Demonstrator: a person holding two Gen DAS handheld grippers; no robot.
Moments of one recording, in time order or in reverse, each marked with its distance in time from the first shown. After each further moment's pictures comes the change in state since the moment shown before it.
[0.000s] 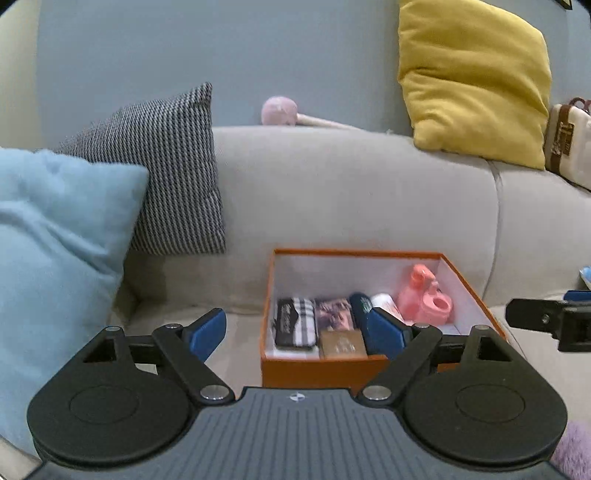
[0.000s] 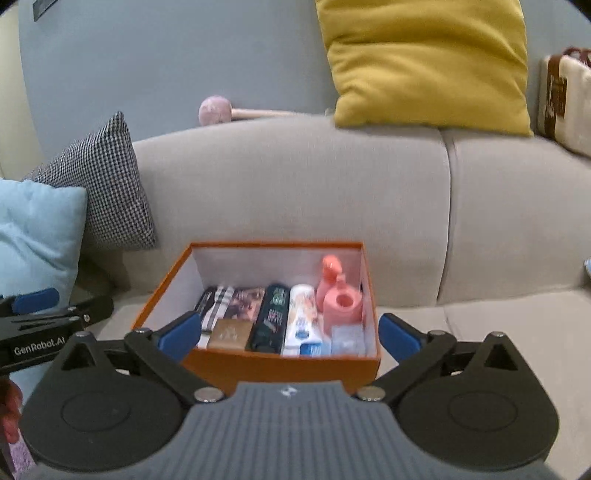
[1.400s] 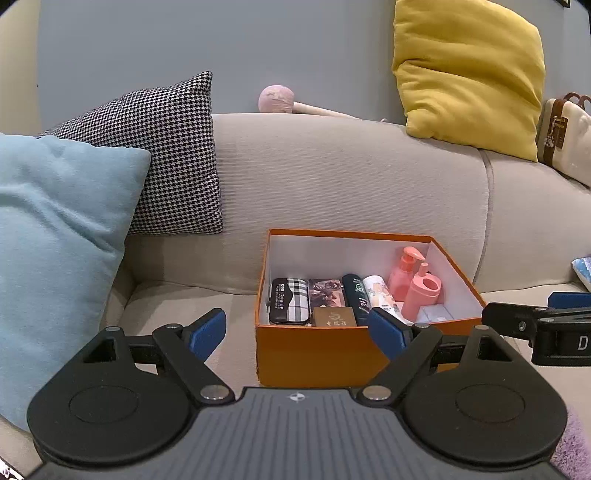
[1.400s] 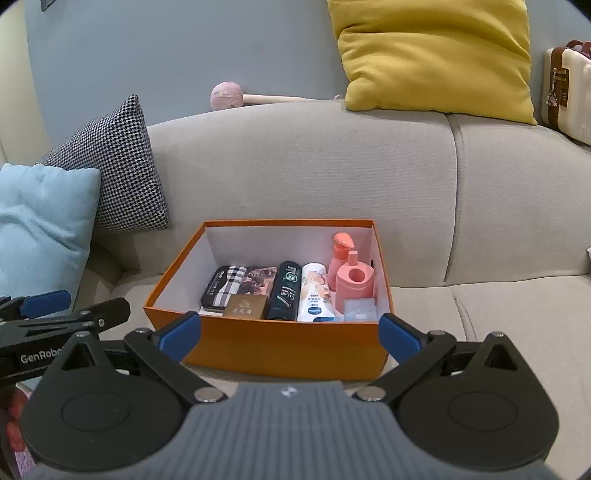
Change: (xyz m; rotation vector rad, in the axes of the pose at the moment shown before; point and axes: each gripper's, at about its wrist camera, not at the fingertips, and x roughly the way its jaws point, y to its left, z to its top) left arm -0.019 -0.001 -0.010 -0.009 0.032 -0.015; right arm -0.017 0.015 -0.016 -0.019 0.018 0.009
